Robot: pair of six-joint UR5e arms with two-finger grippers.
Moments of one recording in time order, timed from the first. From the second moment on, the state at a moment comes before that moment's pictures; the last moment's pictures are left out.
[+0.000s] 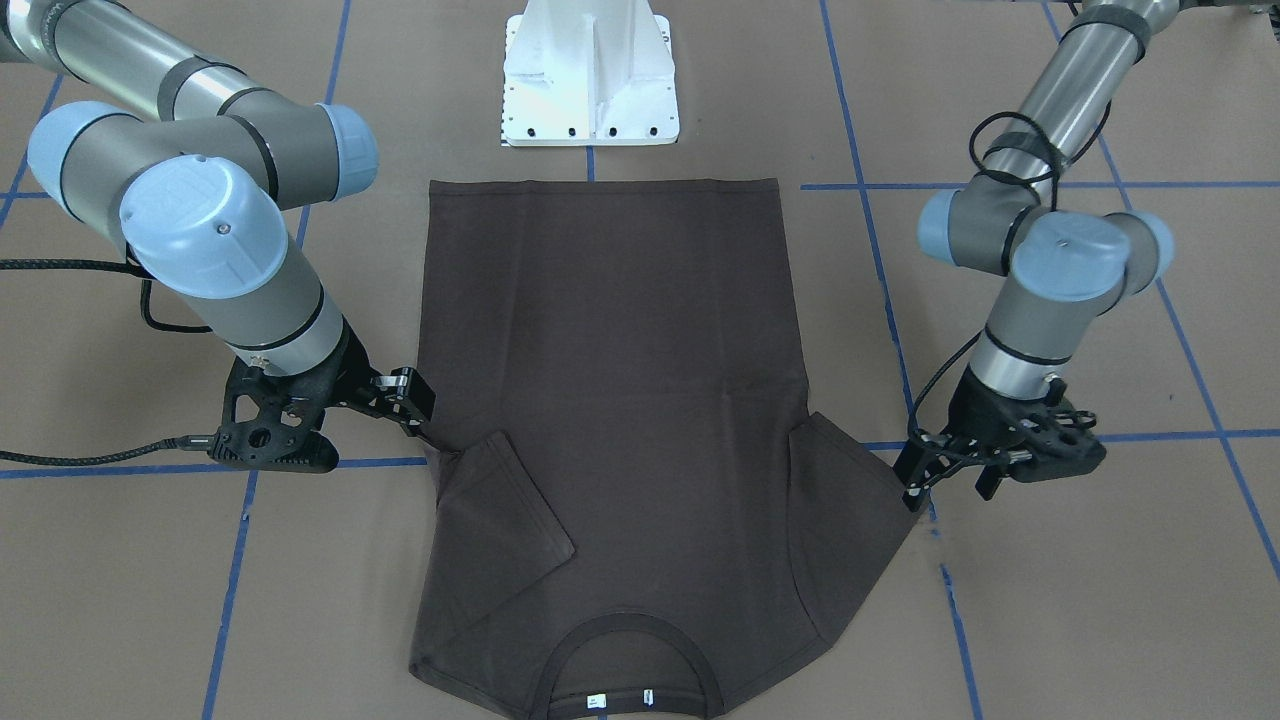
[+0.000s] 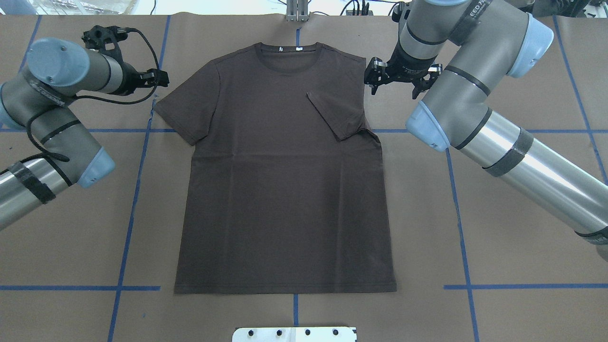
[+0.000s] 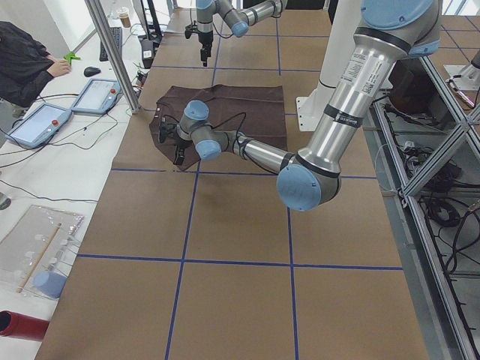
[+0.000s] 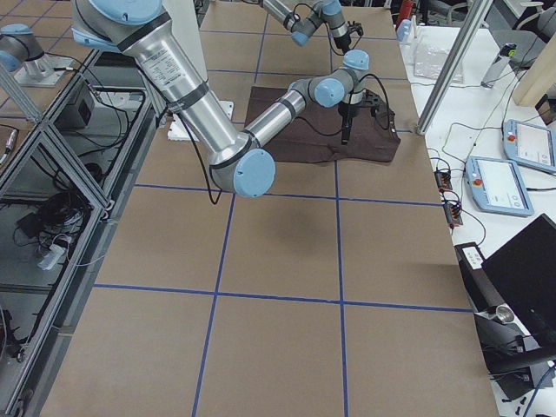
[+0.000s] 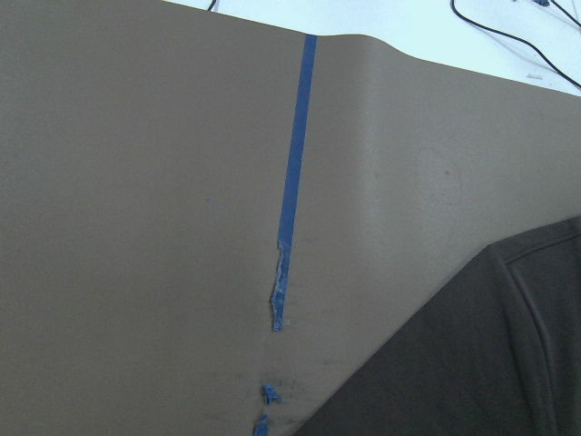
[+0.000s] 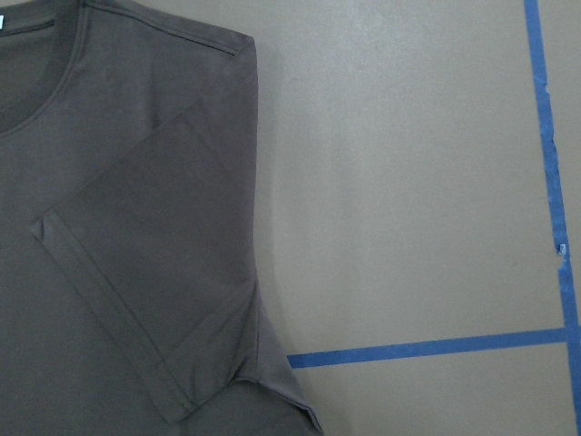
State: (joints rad) left arm -0.87 -2.05 -1.31 -2.29 -1.76 -1.16; right arm 0.88 -0.87 1.53 -1.61 2.10 1.00
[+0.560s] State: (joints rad) left arm -0.84 -2.07 -1.23 -2.33 -1.72 -1.17; right arm 0.88 -0.89 1.53 -1.55 2.10 1.01
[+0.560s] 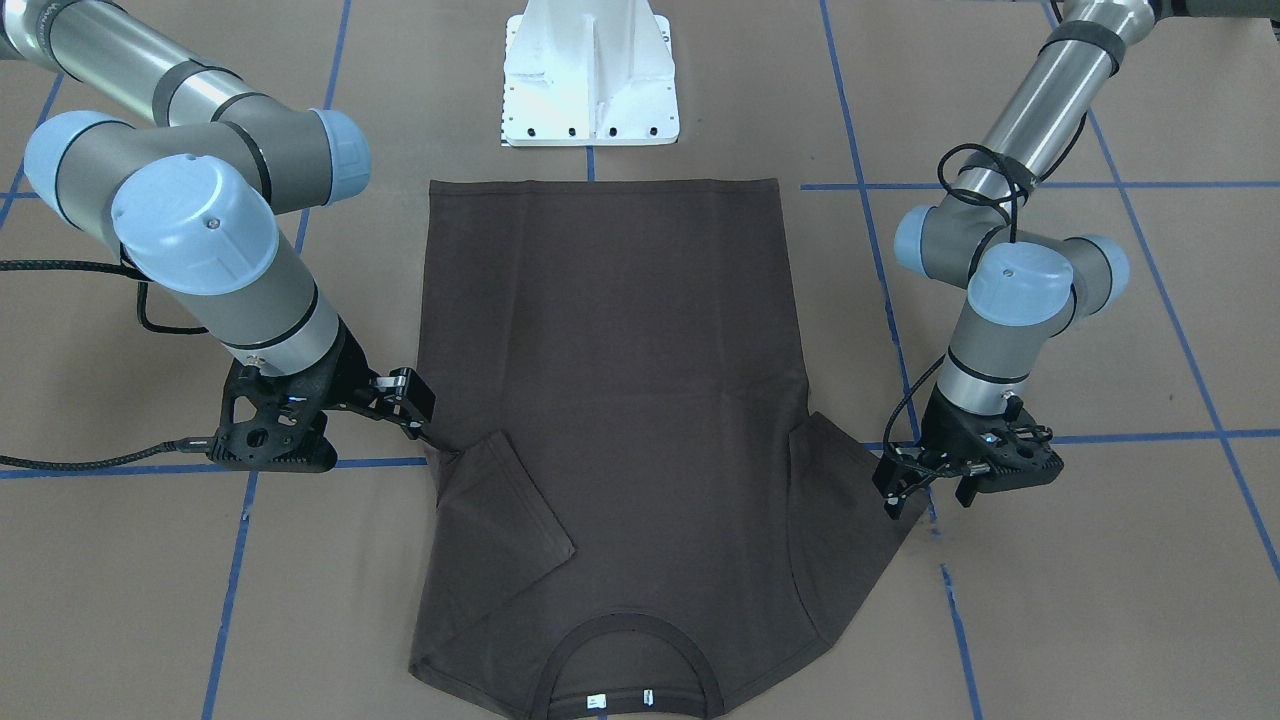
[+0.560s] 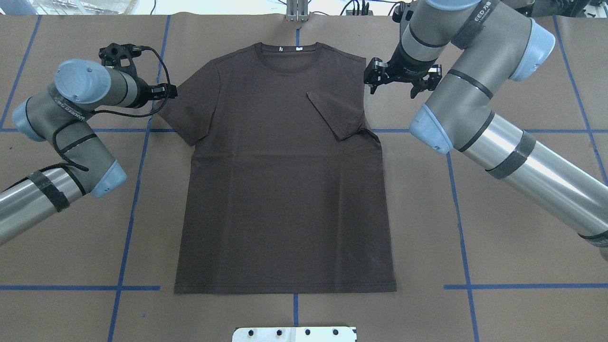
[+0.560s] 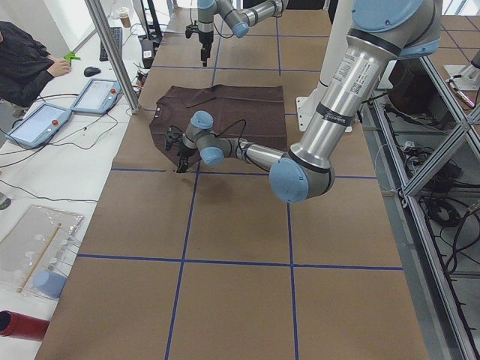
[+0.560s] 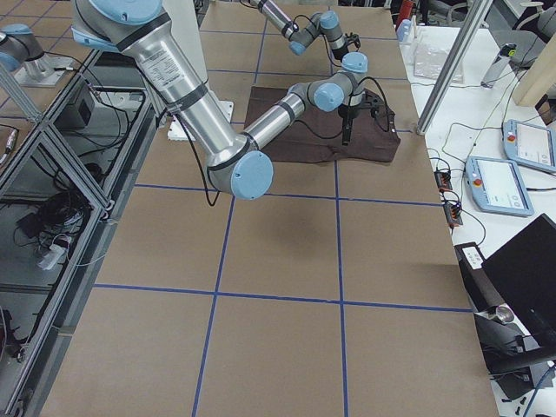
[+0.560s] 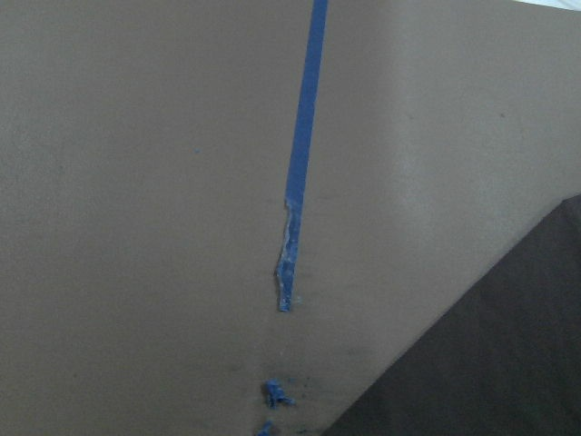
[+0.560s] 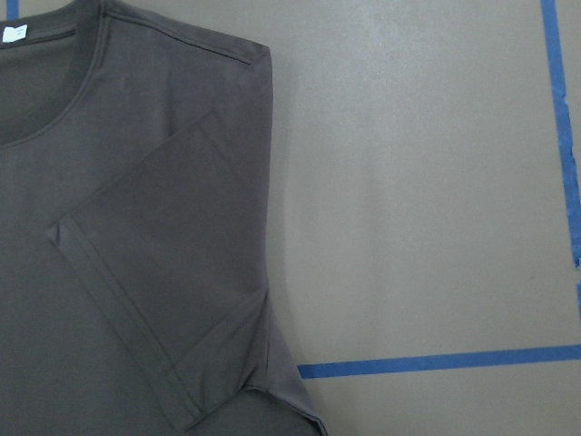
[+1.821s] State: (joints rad) left arm -0.82 -2.07 -1.22 -2.34 -1.72 -1.16; right arm 0.88 -0.88 1.51 -1.55 2.09 1.01
